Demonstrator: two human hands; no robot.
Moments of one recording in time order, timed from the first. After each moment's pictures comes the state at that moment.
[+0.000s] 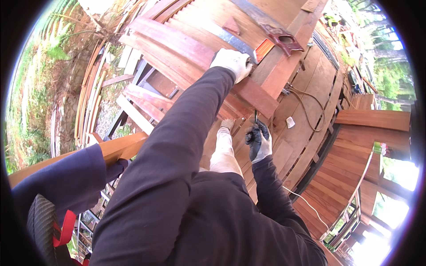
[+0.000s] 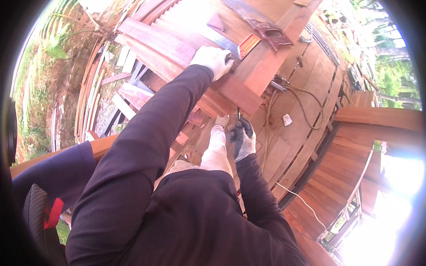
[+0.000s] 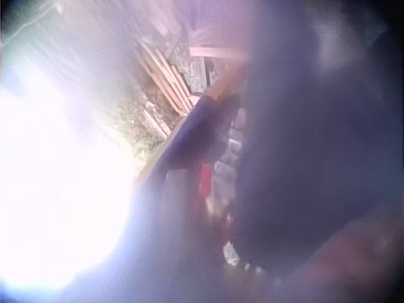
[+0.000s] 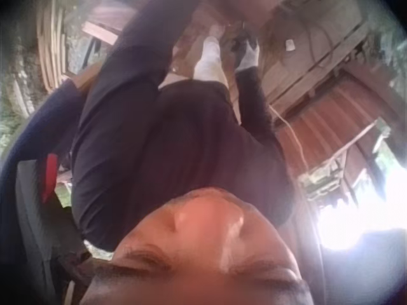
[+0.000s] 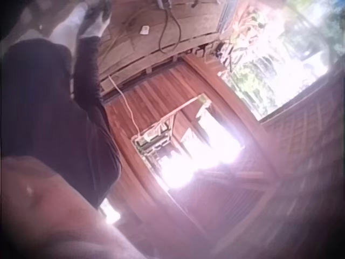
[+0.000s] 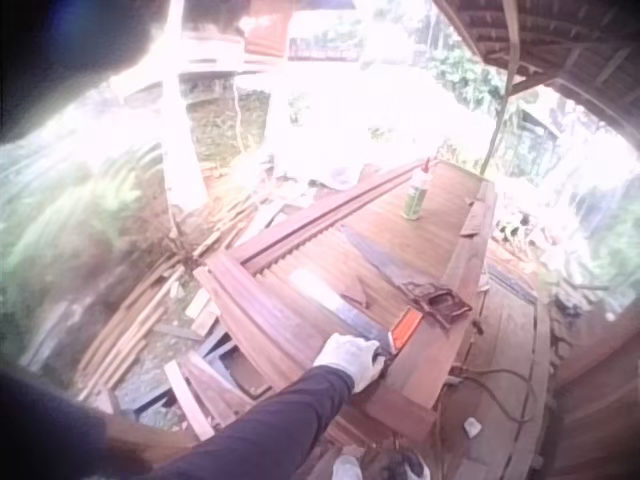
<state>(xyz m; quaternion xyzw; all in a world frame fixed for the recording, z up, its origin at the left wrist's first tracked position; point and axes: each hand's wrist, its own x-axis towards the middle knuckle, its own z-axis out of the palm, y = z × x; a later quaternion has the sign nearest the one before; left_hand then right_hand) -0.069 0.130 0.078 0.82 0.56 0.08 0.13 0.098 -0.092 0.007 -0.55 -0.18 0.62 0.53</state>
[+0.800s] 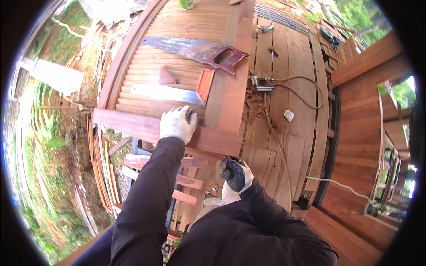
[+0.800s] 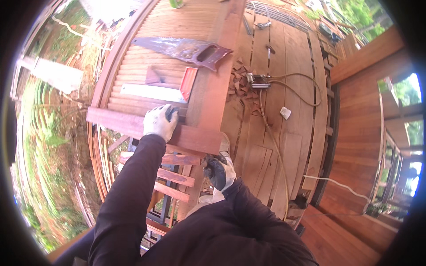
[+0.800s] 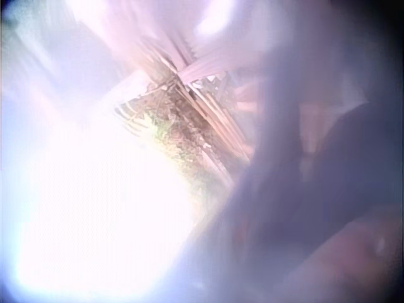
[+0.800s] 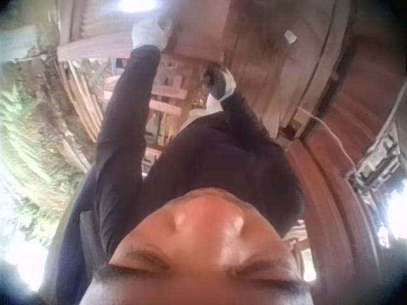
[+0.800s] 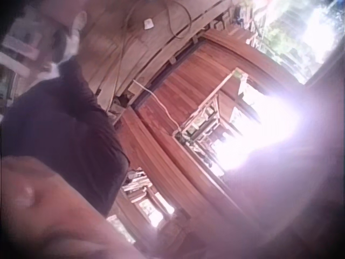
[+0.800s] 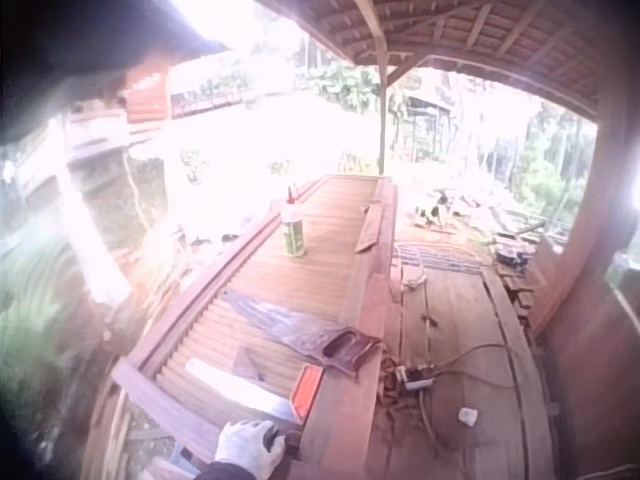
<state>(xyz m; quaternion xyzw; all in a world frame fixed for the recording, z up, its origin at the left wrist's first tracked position) -0.065 0.134 0.077 0.81 0.56 0.08 0.13 0.094 -0.071 0.010 -0.33 0.04 0.74 0.58</state>
